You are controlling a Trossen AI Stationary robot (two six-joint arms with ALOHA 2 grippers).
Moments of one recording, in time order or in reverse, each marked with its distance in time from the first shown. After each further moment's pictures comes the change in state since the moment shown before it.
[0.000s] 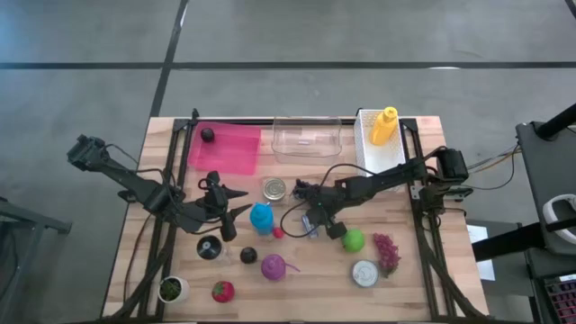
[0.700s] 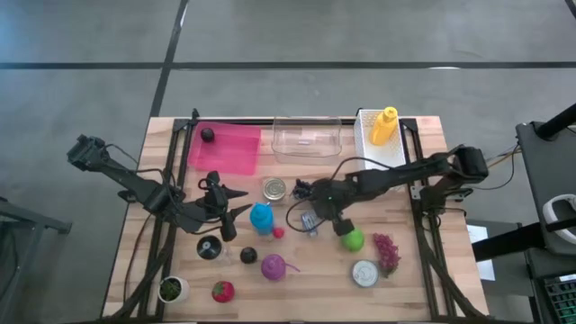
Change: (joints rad) left arm 0.000 0.000 0.000 -0.003 0.000 0.000; right arm 0.002 -0.191 0.002 -0.172 0.012 0.100
